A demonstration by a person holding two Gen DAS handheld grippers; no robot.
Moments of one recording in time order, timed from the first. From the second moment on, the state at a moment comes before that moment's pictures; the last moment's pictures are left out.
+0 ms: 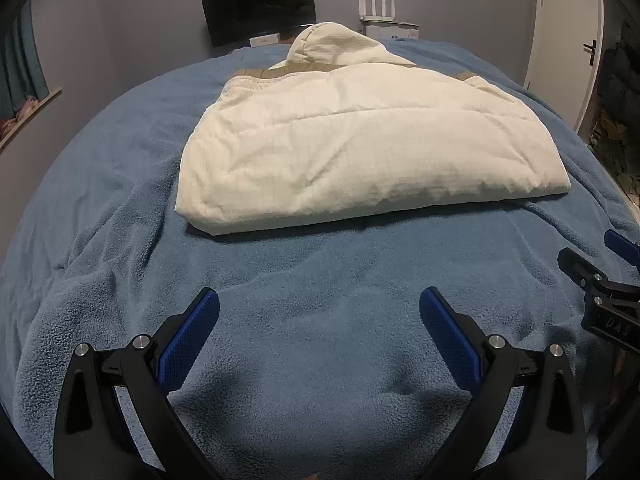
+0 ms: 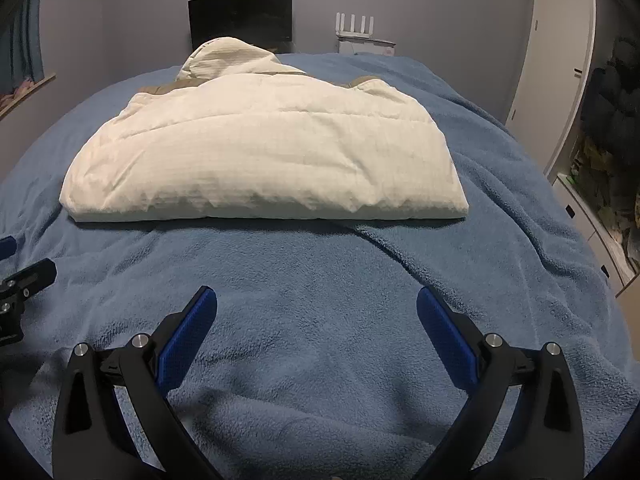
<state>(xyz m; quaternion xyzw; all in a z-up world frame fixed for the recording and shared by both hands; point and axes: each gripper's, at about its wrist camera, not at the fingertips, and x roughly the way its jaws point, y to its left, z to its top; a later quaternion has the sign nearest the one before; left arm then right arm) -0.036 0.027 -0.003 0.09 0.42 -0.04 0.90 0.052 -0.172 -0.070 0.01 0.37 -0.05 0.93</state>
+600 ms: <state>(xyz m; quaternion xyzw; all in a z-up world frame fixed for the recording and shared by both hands) -0.034 0.028 -0.004 0.09 0.43 -0.04 0.90 0.054 -0.171 -0.072 0.01 0.37 -0.06 0.93</state>
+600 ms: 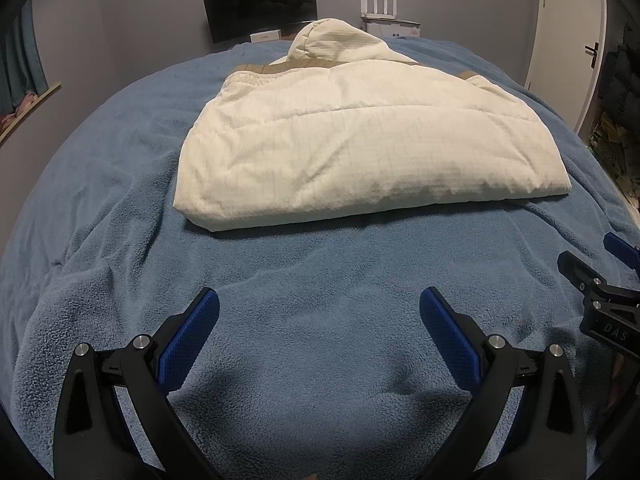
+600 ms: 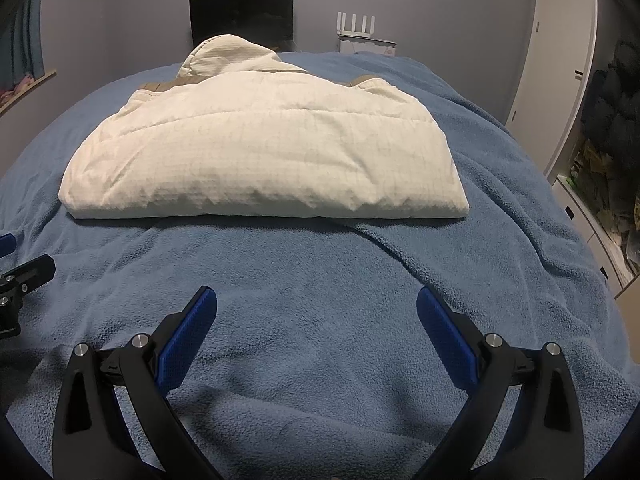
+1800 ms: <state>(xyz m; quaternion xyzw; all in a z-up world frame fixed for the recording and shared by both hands) -0.034 0.027 -0.005 0.08 0.43 -0.04 0.90 0.056 -0.173 -0.072 0.01 0.38 -0.06 0.92</state>
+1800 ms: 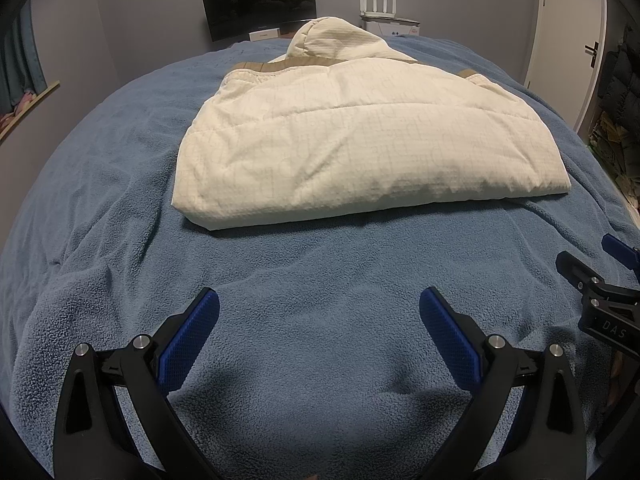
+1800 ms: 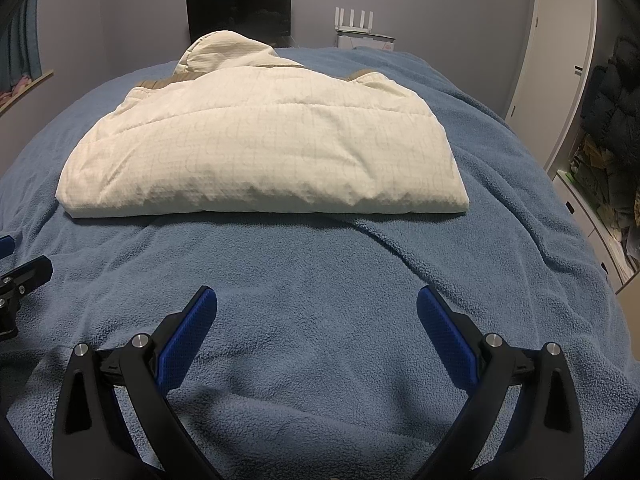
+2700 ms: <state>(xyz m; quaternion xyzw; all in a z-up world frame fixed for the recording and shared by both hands) -0.034 0.026 -0.006 0.09 0.43 -0.04 0.90 0.055 -0.171 -0.076 0.02 0.38 -0.06 0.92</state>
